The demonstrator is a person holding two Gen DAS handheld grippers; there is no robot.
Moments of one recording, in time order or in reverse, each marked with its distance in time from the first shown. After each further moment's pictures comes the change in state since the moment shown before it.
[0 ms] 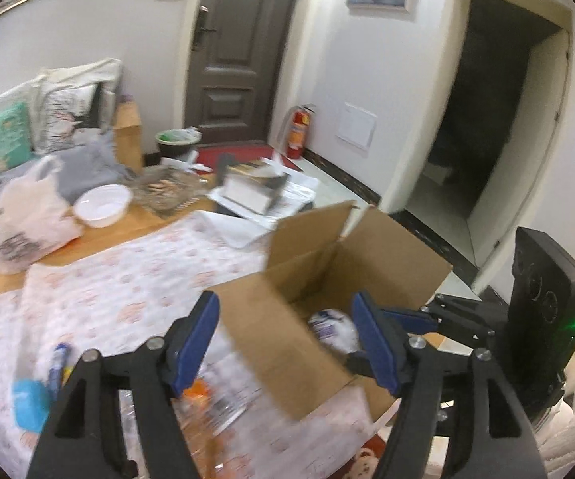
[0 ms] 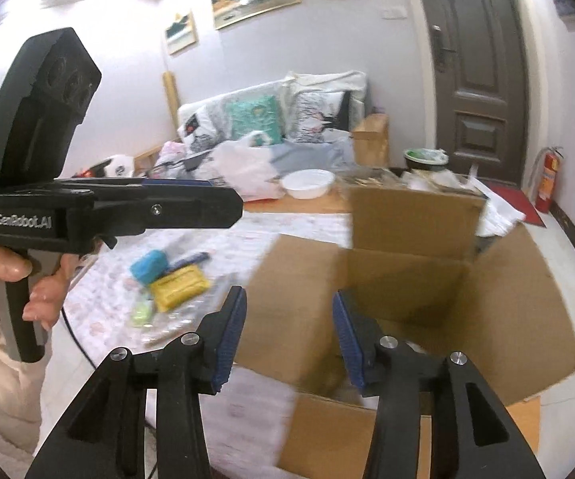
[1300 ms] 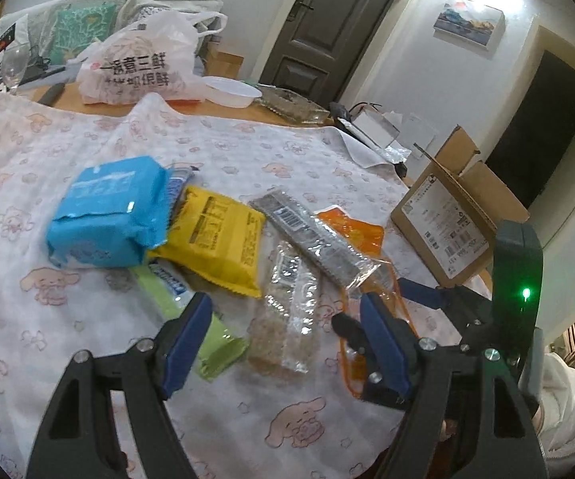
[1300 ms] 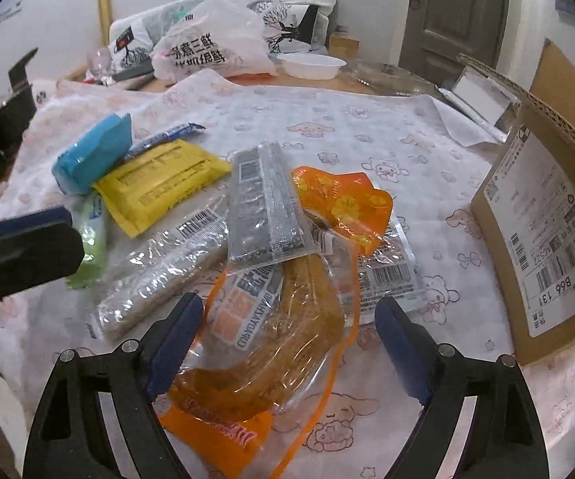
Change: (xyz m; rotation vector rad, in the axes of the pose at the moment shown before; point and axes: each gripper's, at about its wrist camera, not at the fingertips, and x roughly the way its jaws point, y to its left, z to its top) left arm -0.016 0.183 -0.190 -0.278 0.031 0.019; right arm 0.190 0.133 -0.082 0.028 0.293 -0.337
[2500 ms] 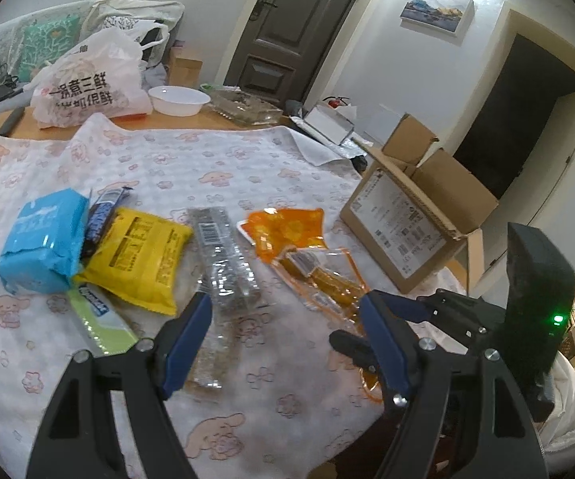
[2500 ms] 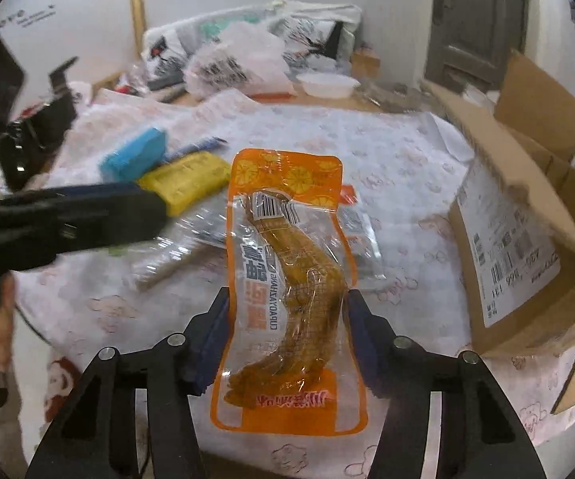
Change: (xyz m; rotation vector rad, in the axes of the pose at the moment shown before) left arm 0.002 -0.054 0.010 0.072 0.007 -0.081; right arm -0.052 -0.028 -0.015 -0.060 -0.059 0.135
